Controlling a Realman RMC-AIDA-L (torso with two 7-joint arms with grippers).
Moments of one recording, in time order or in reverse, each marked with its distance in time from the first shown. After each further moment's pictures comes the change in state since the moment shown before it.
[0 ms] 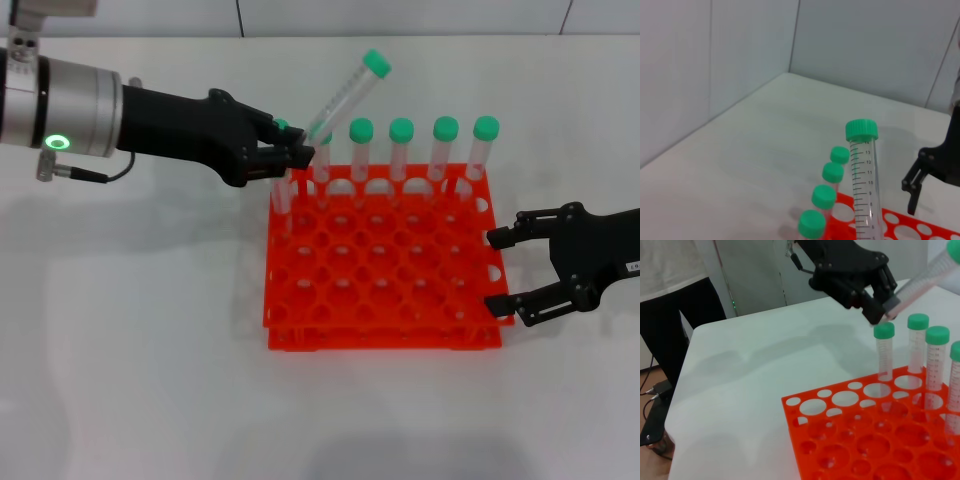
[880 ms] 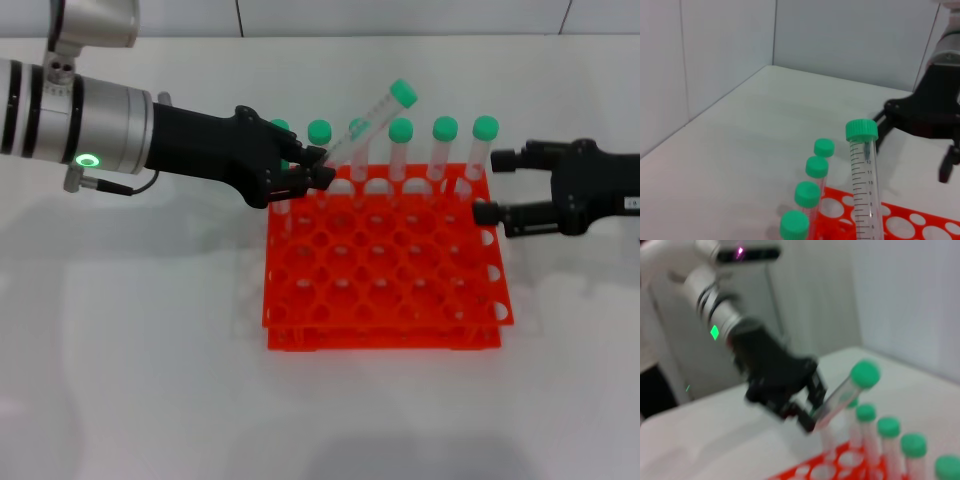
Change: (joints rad) left arm -0.012 -0.041 0.002 -0.012 0.039 -0.017 0.081; right arm -0.003 0.071 0.261 -0.006 0.017 -0.008 0.072
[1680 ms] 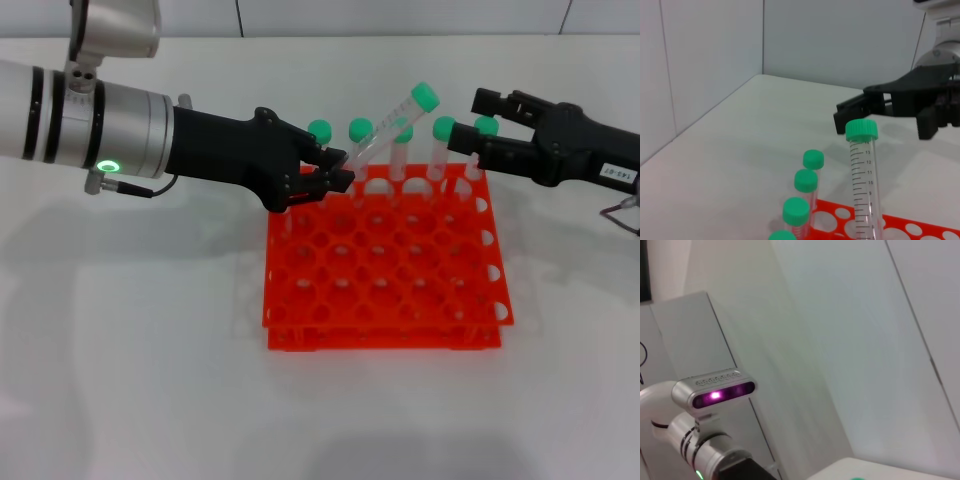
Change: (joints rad) left arm -0.004 -0.028 0.000 0.000 -0.005 -0.012 0.048; right arm 0.011 0.022 0.014 0.287 0.338 0.021 -0.138
